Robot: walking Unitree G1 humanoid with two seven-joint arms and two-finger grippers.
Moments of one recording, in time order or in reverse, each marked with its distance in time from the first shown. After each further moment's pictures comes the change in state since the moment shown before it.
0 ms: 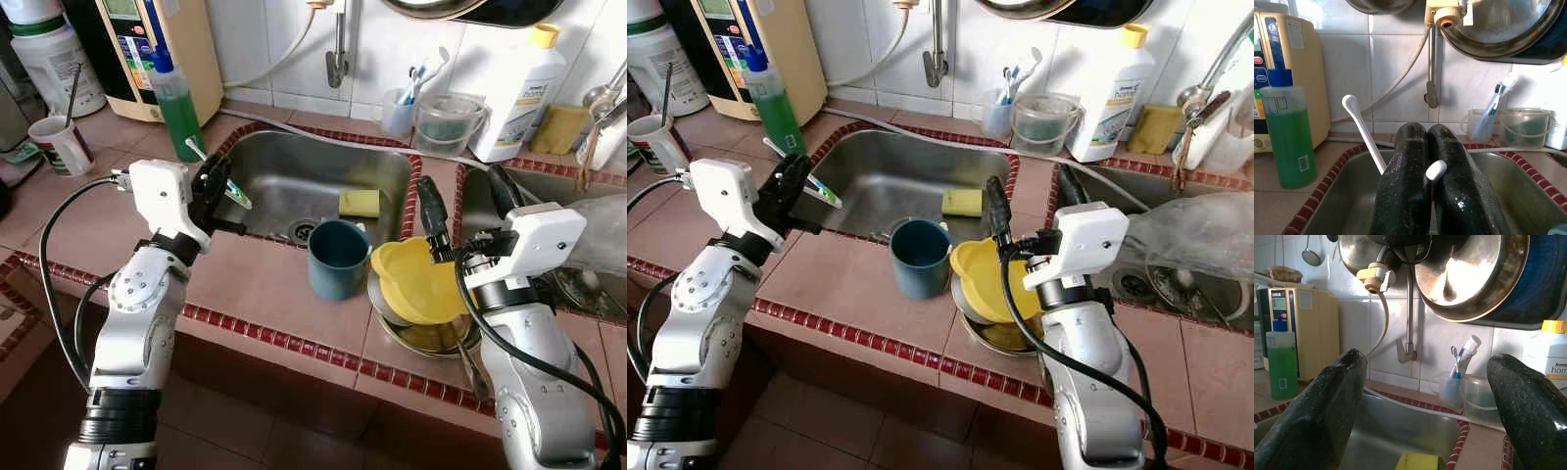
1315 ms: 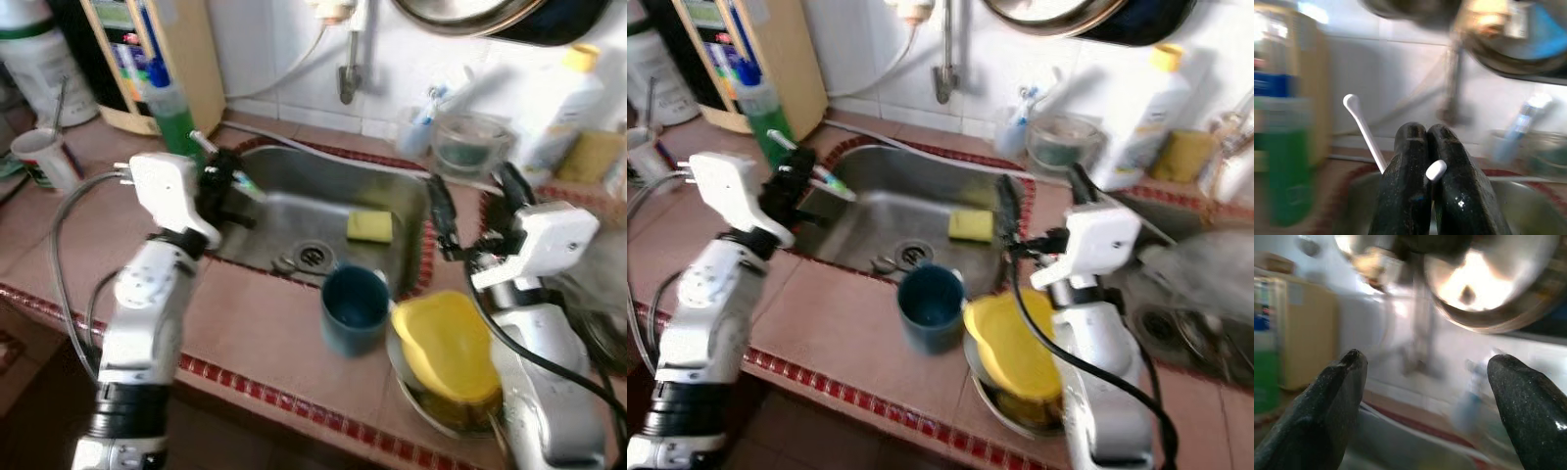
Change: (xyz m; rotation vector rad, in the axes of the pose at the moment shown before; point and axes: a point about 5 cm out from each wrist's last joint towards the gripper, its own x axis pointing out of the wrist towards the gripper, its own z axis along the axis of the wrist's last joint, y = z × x) left arm 0.006 -0.011 0.004 -0.046 -0.031 -0.050; right arm 0.001 -0.007 0.004 -0.026 -0.018 -0.014
